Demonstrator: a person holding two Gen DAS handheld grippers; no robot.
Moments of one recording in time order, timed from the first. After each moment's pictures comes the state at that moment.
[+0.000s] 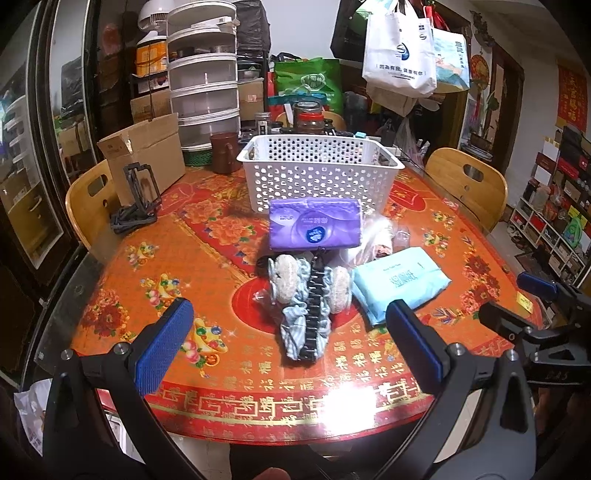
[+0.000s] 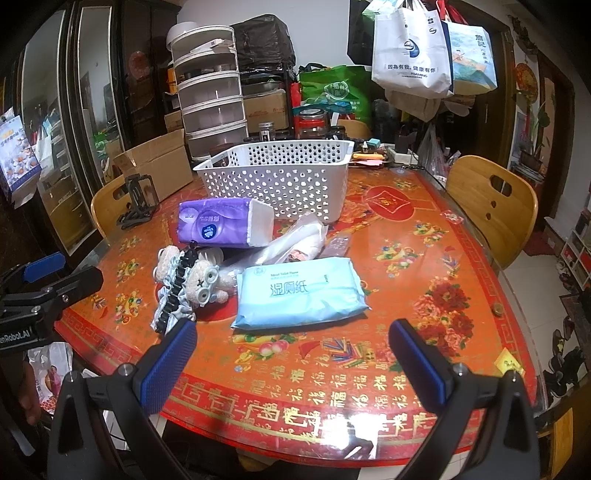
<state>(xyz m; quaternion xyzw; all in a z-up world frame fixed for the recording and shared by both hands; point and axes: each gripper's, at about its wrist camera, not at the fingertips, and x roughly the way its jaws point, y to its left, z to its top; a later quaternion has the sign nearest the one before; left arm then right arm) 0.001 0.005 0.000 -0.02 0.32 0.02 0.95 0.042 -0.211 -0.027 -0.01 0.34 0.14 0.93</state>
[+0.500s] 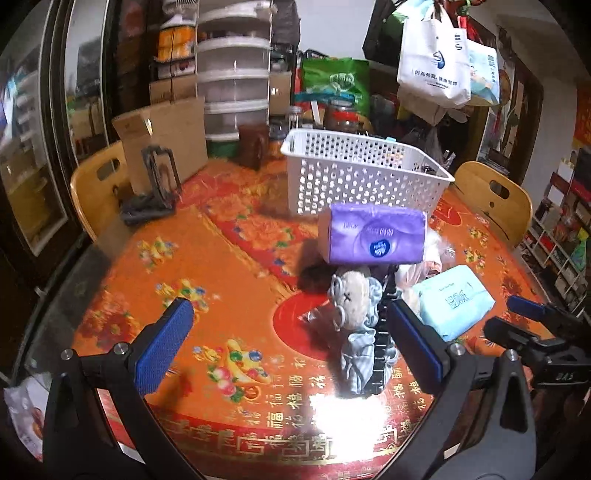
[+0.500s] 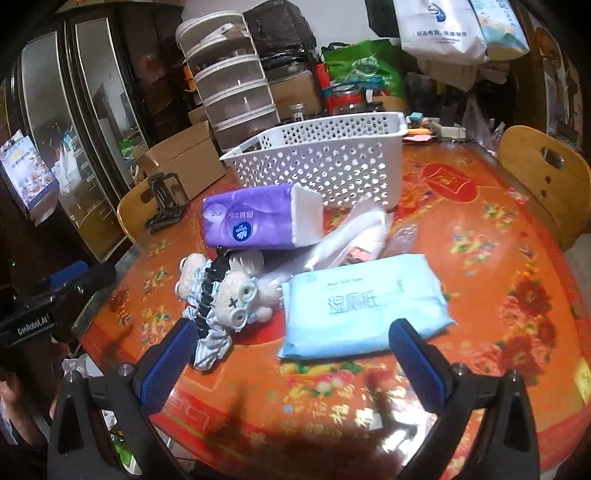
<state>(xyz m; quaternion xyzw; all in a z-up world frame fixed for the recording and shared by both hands) 0.045 0.076 -0.028 -0.05 0.32 0.04 0.94 0.102 -0.177 -0.064 0.04 0.37 0.21 0.91</state>
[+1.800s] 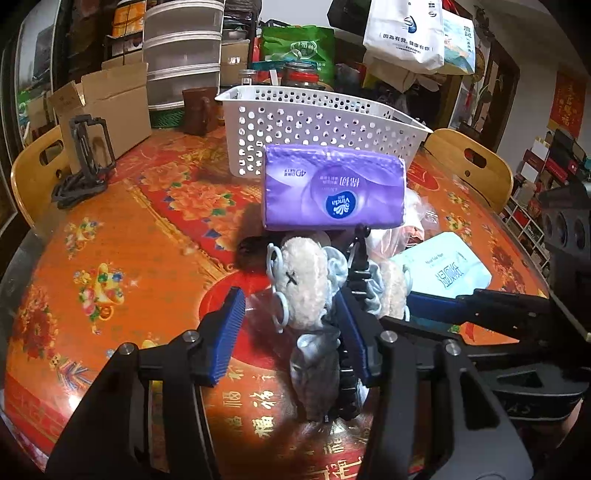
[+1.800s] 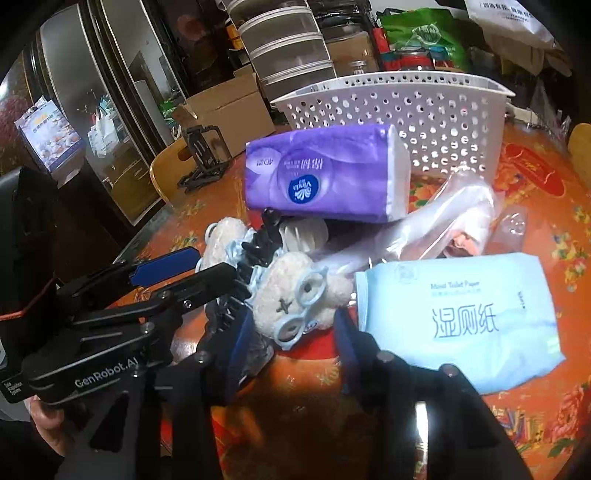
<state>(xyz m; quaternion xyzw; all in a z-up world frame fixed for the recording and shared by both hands) 0.104 0.033 -0.099 -0.05 0.37 -0.04 0.93 0.144 -0.115 -0.106 0.03 0.42 0.32 0.85</state>
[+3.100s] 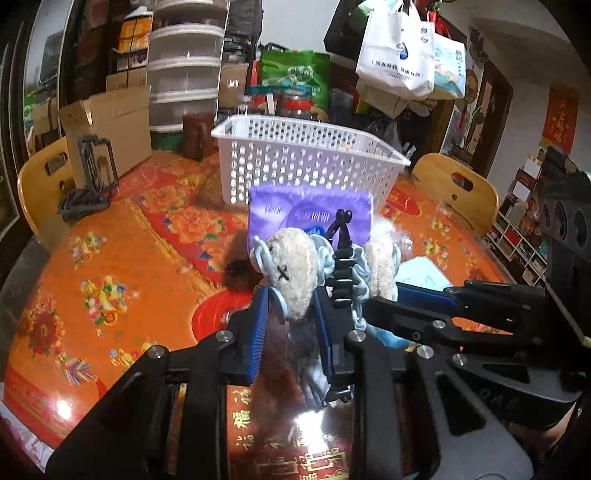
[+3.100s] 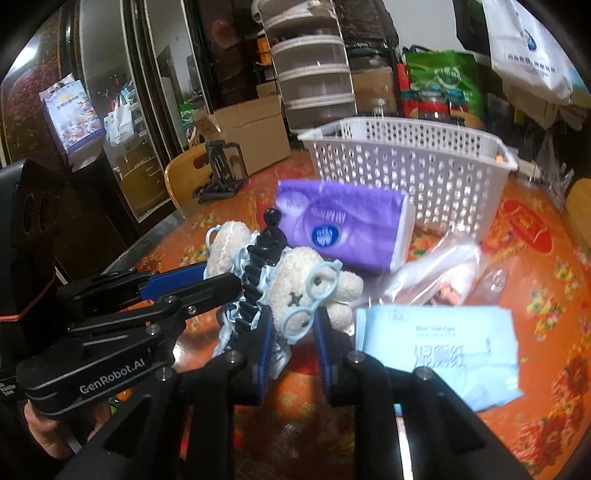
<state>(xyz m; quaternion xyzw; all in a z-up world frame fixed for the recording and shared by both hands) 0.076 0.025 -0.066 -0.07 0.33 -0.04 0.94 0.126 -0.112 -0.064 -0.03 0.35 0.33 0.88</state>
